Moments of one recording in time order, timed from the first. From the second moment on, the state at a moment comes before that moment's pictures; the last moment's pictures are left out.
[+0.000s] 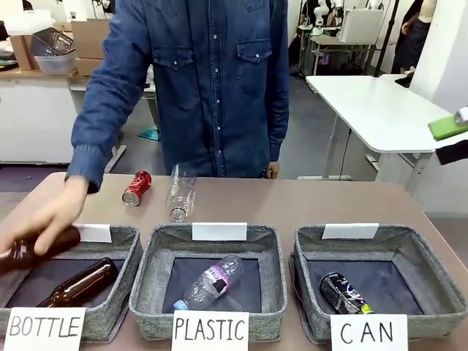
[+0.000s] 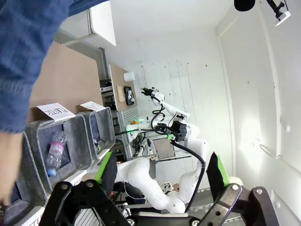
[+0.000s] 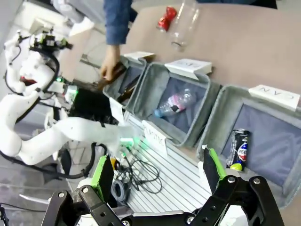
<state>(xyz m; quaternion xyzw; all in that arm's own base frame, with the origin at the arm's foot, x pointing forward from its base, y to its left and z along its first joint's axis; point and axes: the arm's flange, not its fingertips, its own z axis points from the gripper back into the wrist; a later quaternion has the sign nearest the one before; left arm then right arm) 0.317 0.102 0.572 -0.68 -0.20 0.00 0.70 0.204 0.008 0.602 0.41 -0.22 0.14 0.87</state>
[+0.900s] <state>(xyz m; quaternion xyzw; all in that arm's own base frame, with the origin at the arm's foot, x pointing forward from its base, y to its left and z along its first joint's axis) 0.317 0.102 0.572 -0.68 -0.20 0.00 0.70 0.204 0.007 0.605 0.41 -0.22 0.14 0.87</state>
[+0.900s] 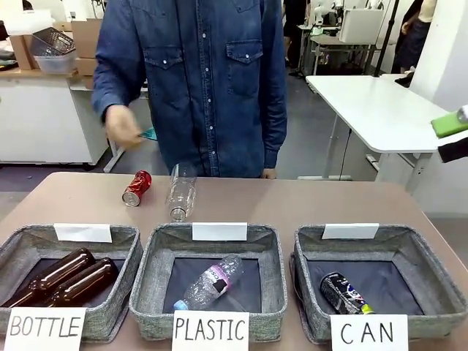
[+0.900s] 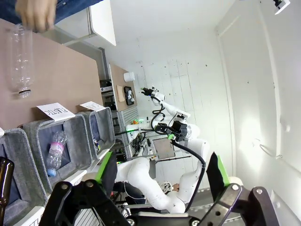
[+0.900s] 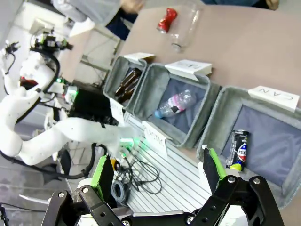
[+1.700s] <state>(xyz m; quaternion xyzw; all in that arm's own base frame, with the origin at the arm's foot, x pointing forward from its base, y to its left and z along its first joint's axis) 0.413 -0.019 0.569 -0.38 -0.23 -0.12 0.89 0.204 0.007 0.605 0.41 -0.22 0.14 0.87</state>
